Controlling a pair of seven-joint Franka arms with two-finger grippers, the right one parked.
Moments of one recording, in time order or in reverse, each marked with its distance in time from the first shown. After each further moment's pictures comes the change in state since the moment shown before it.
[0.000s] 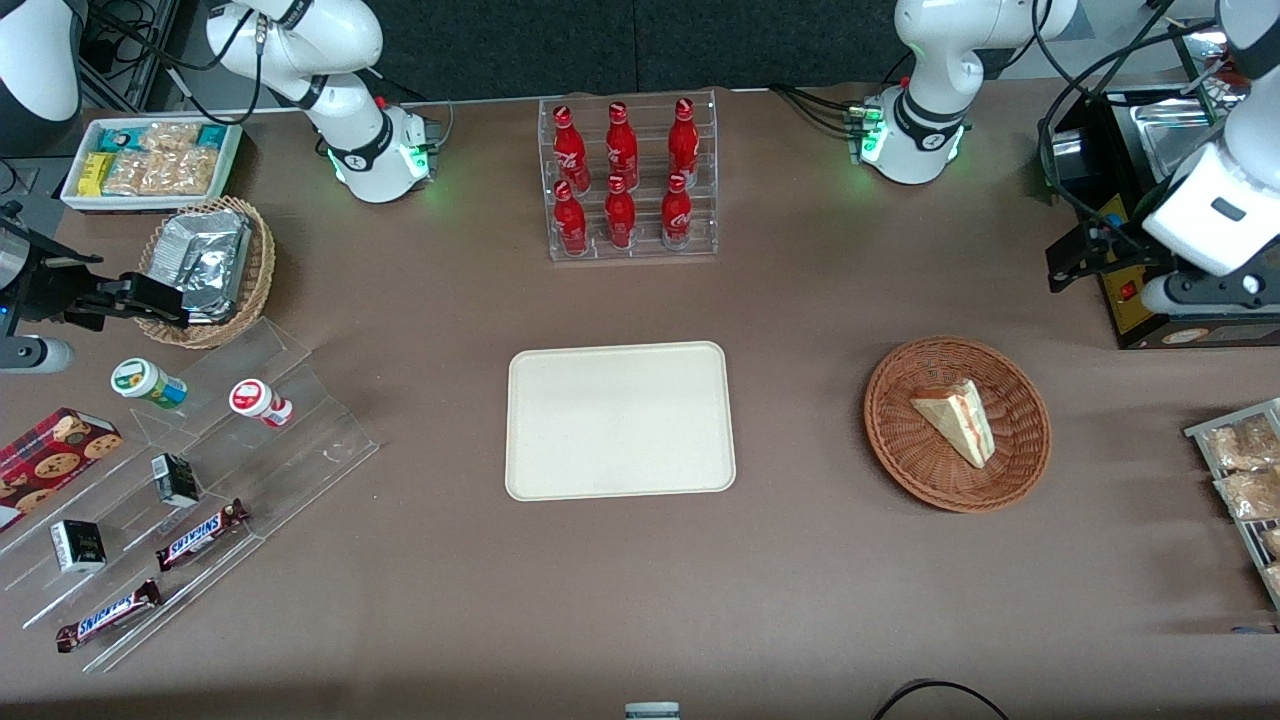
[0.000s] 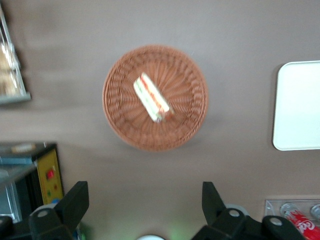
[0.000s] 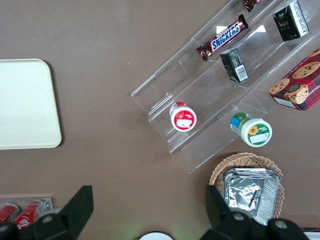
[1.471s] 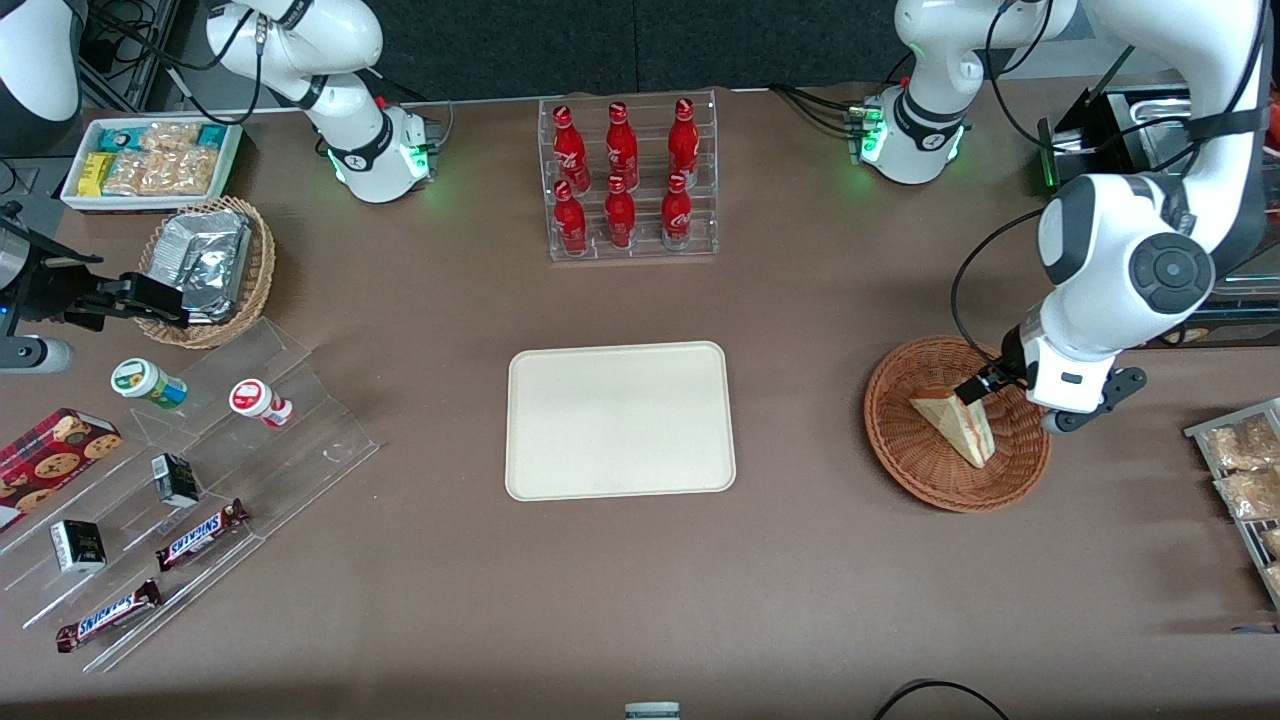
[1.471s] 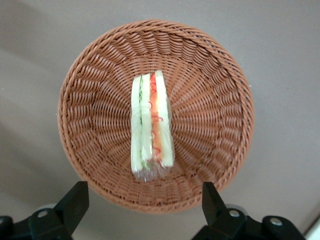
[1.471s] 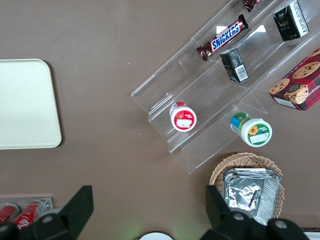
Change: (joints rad) arm 0.016 0.104 0.006 -0.546 -0.002 0.708 -0.492
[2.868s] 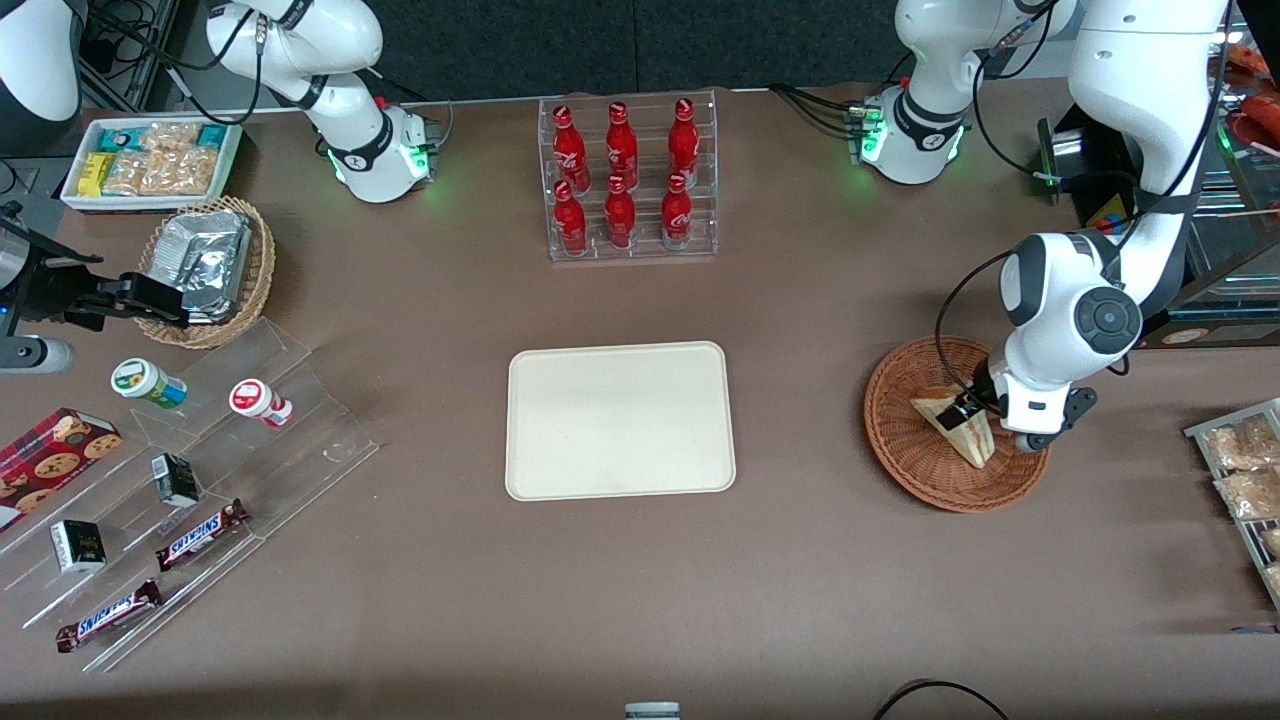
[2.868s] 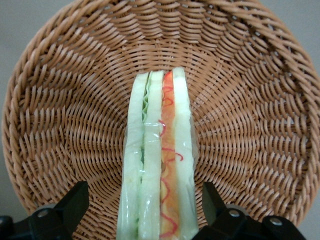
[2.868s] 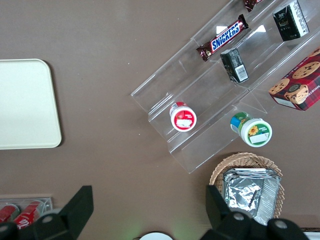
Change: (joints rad) arm 0.026 0.175 0.001 -0.076 -0.003 0.241 -0.084
